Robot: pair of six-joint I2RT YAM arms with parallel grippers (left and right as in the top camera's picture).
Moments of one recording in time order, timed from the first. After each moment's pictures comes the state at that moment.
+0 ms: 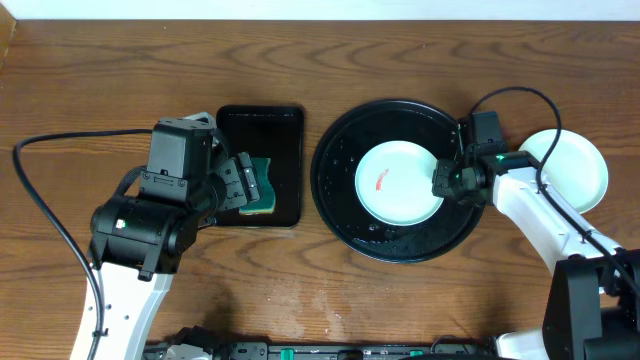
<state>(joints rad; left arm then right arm) -0.24 1.10 1.25 -1.10 -0.01 -0.47 0.16 1.62 0.96 -0.60 -0.06 0.34</state>
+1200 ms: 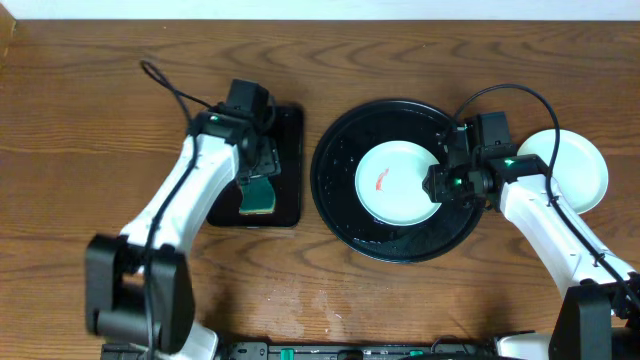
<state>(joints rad) -0.24 1.73 1.25 -0.88 -0.12 -0.44 0.16 1.54 0.96 -0.64 -0.24 0.12</state>
